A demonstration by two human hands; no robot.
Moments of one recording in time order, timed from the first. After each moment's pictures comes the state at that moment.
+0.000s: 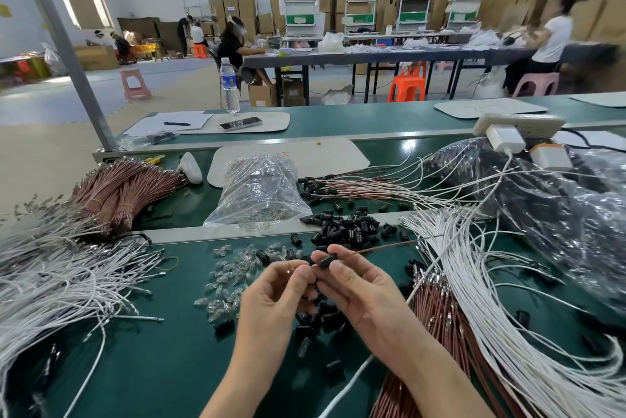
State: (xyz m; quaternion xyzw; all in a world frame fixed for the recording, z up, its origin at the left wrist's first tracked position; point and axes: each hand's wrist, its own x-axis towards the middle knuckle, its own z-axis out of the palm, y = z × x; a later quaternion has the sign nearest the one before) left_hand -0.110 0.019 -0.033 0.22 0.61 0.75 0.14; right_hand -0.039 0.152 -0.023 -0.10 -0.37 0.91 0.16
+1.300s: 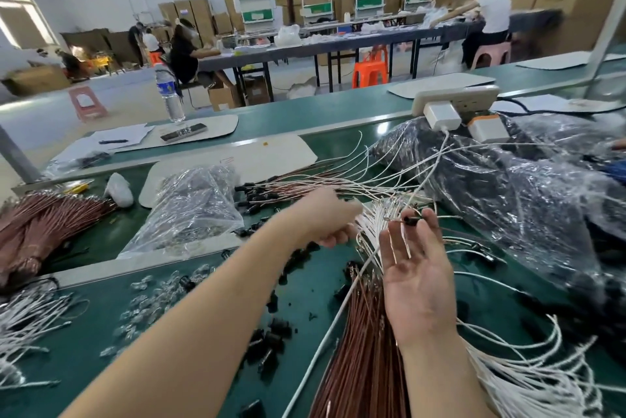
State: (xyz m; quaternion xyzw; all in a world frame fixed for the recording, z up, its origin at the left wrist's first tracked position) left_hand -0.128 0.227 0.051 0.37 0.83 0.29 0.30; right_hand 0.013 0.256 -0.024 -0.15 -0.16 0.85 0.48
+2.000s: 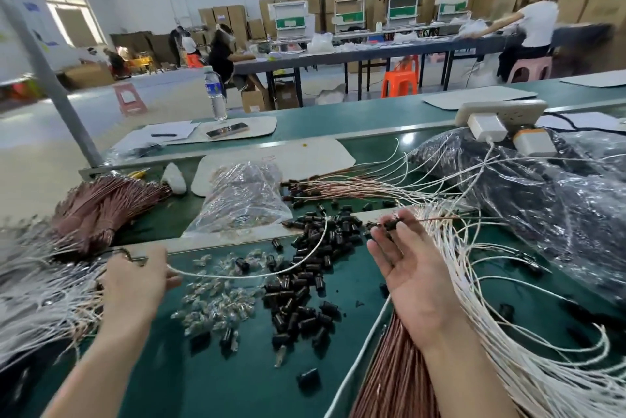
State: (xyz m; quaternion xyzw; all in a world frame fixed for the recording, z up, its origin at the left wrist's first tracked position) left_hand -0.214 -0.035 0.004 -0.04 0.84 0.54 0.00; right_hand -0.011 0.221 -0.018 -0.10 -0.30 0.88 0.35
